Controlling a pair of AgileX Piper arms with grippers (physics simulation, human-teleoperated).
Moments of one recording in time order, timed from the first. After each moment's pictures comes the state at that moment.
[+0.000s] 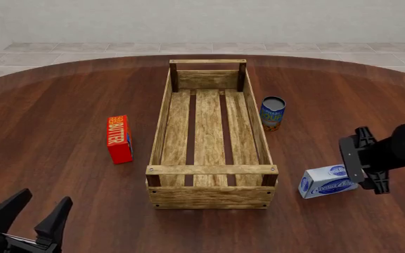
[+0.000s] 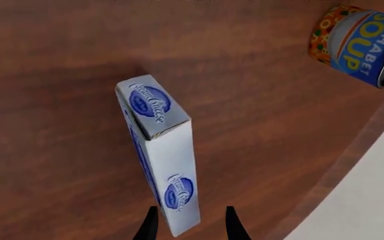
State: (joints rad) left arm -0.19 0.21 0.00 -0.05 0.03; right arm -0.21 1.57 -0.86 0.40 -1.85
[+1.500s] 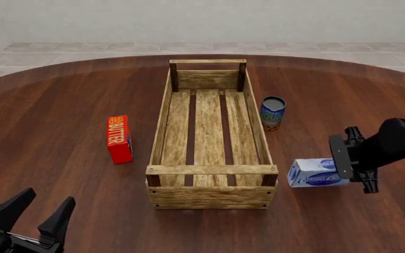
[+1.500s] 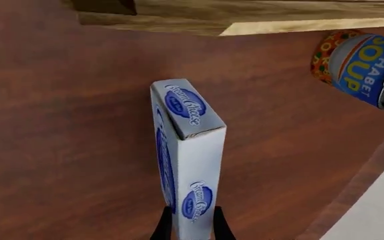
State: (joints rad) left arm -0.21 0.24 0.00 -0.07 0.03; right arm -0.13 1.58 -0.90 0.51 -1.74
